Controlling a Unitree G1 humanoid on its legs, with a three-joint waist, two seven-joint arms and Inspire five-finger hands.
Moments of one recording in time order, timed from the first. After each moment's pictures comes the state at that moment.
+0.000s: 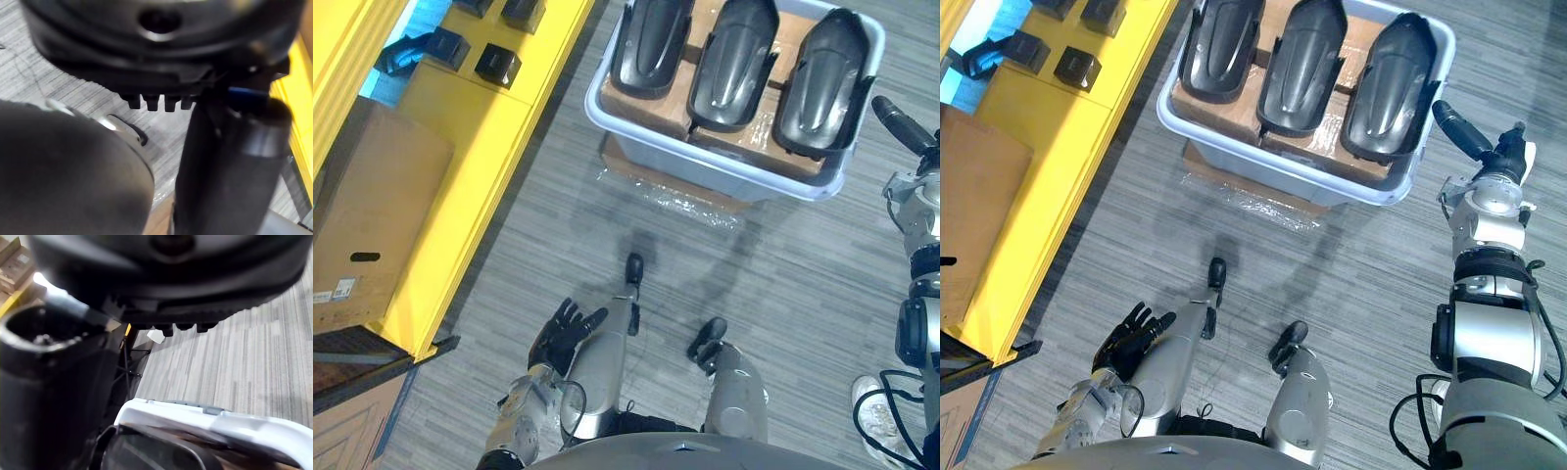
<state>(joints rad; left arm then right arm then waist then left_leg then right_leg) 0.14 0.13 -0.11 0.61 -0.70 -0.13 -0.18 -0.89 -0.80 -0.10 1.01 0.36 0.13 -0.27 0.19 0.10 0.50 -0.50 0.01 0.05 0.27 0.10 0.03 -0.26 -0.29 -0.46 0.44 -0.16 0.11</state>
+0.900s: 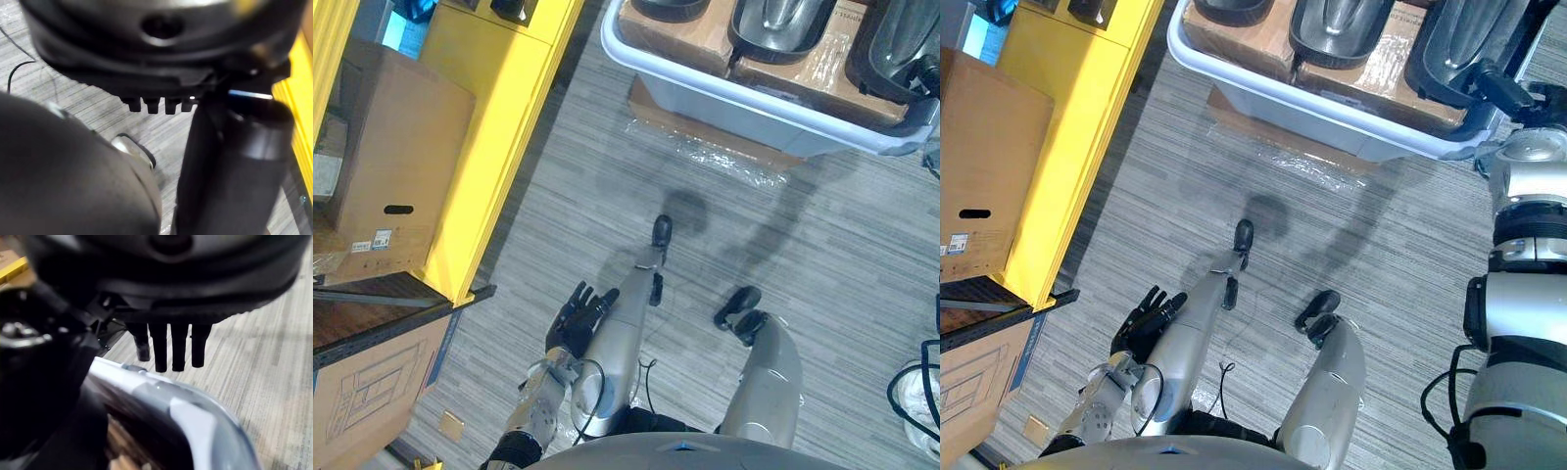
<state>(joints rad) 0.07 0.10 -0.18 0.63 -0.82 -0.15 -0.17 -1.08 -0.95 0.17 0.98 0.20 0.38 -0.26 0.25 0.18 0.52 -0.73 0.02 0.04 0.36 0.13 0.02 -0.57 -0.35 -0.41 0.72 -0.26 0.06</state>
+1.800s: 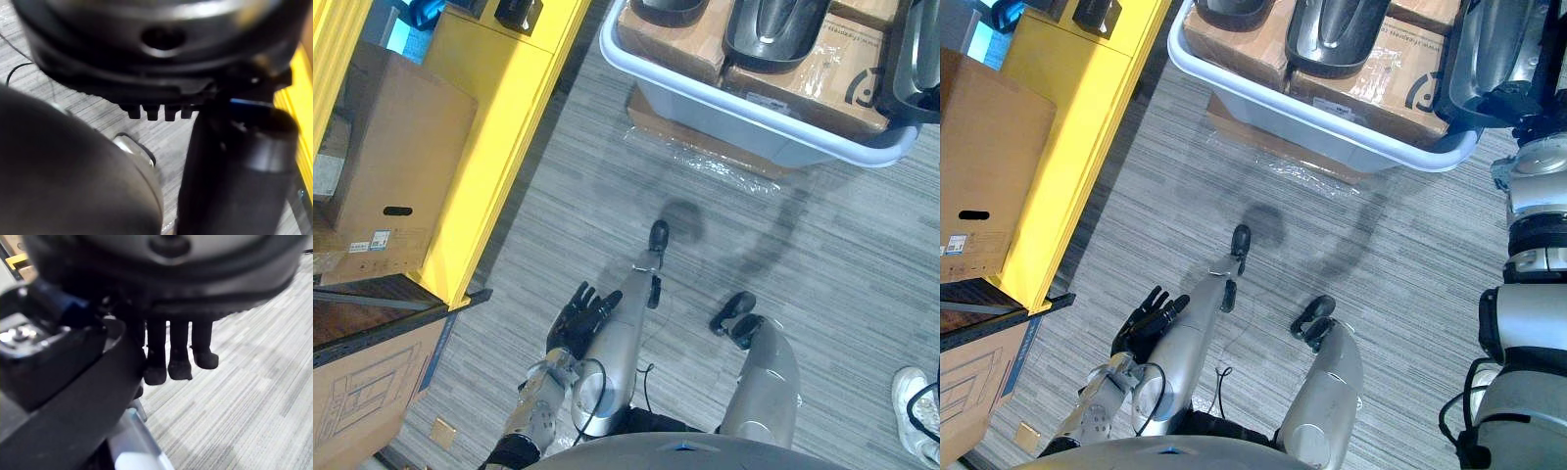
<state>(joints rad) 0.09 0.13 -0.22 0.60 -0.82 -0.16 -0.16 -1.03 -1.00 0.22 1.00 0.01 0.34 -0.22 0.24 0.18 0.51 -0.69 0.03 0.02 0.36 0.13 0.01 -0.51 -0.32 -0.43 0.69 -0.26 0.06</state>
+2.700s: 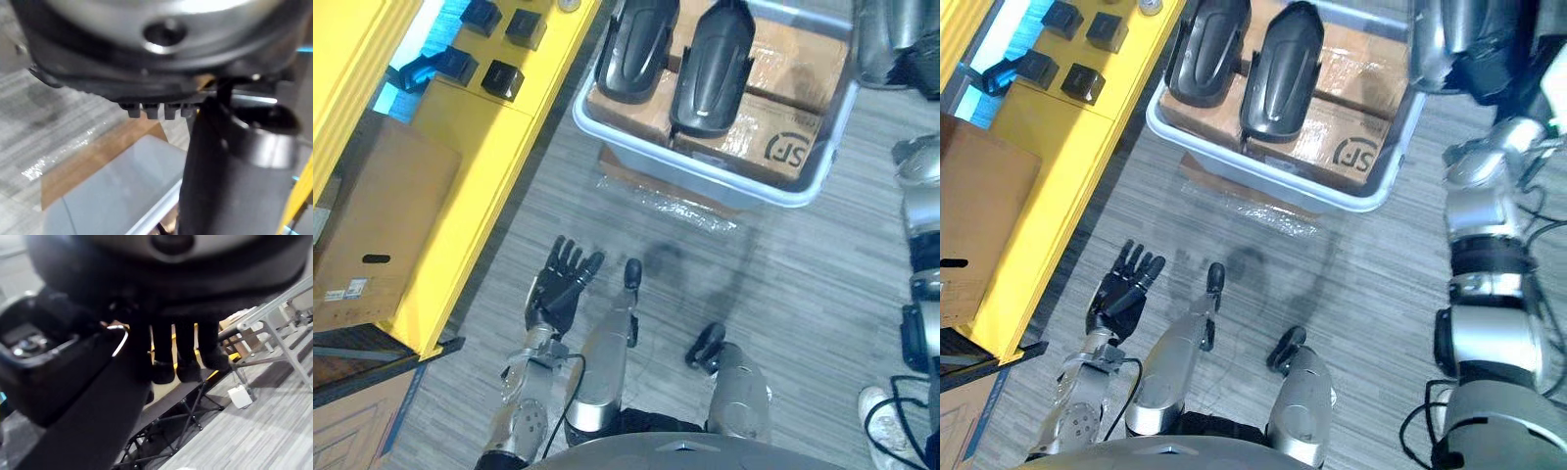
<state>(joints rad) 0.24 0.13 -0.12 0.04 -0.83 -0.19 -0.13 -0.75 -0.75 -0.02 0.56 -0.28 0.17 -0.57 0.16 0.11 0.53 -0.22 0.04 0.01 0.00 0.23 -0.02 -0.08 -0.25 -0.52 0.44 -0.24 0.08</state>
